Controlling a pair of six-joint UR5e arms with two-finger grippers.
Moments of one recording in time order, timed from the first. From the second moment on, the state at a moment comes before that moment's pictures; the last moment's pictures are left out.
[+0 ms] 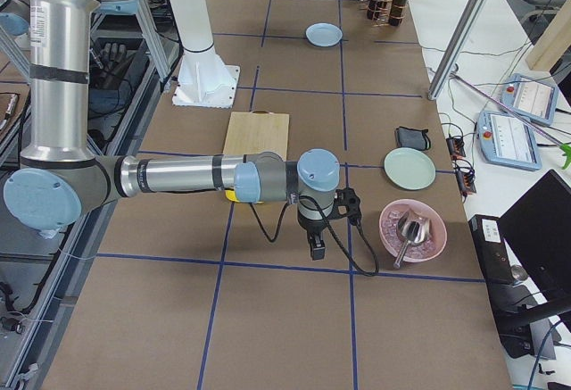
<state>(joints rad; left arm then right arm) -1.52 -1.46 -1.73 -2.25 -2.35 -0.13 1.53 -1.67 1.76 -1.51 2.35 -0.09</state>
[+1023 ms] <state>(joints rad) -0.90 -1.47 -1.63 -2.59 -1.85 -1.10 1.53 -1.68 1.71 -1.39 2.40 -0.08</state>
